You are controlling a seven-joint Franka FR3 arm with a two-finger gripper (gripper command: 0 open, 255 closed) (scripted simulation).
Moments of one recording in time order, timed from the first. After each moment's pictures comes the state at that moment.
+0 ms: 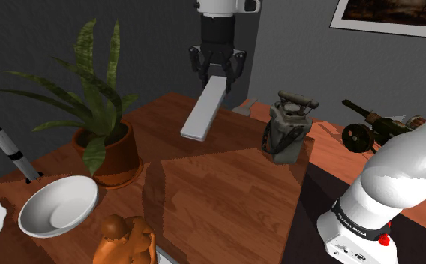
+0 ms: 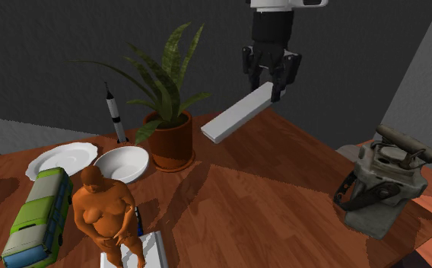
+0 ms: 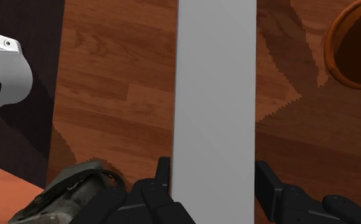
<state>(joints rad) -0.12 -0.31 0.48 -1.94 0.12 1.65 1.44</state>
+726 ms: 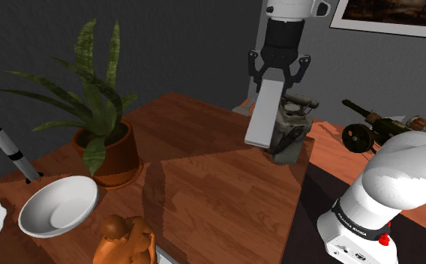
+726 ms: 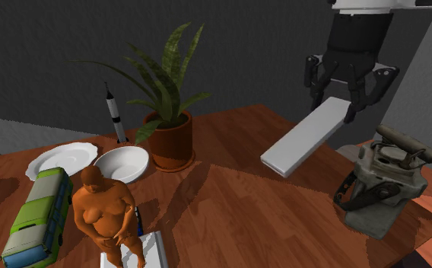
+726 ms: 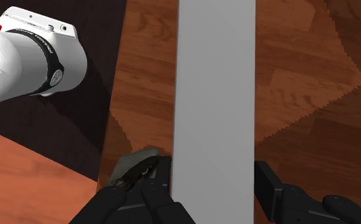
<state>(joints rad) -0.10 -0.73 0.29 -2.28 0.17 1.57 1.23</state>
